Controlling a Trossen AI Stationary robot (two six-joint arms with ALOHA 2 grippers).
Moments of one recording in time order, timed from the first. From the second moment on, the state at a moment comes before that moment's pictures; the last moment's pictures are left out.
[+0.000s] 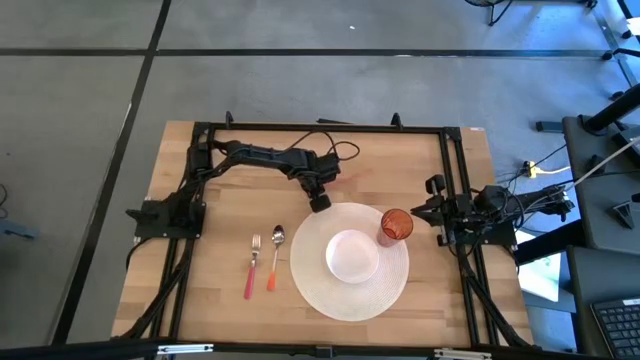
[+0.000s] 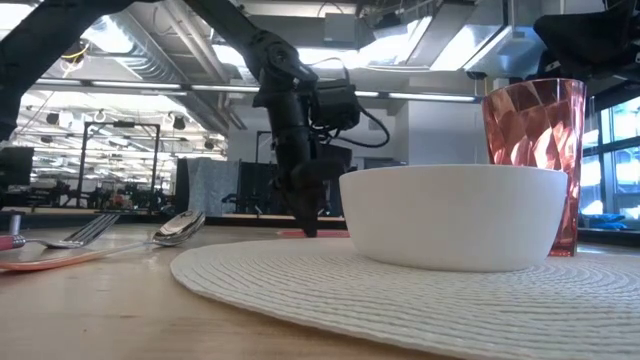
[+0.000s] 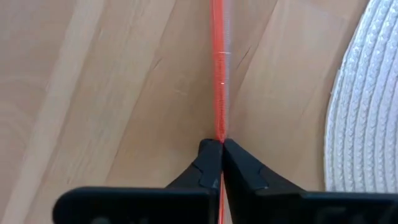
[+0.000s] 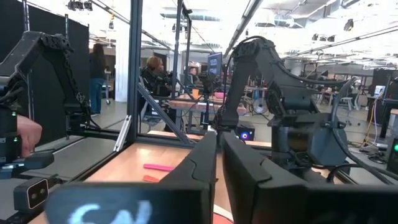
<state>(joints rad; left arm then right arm) 0.29 2.12 1.43 -0.65 -0.04 -0.13 0.22 0.02 0.03 0.20 0.11 -0.11</state>
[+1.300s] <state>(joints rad) -0.17 1.76 1.69 -0.60 -1.10 1.22 0.22 0.02 0.03 0.17 0.46 -0.03</state>
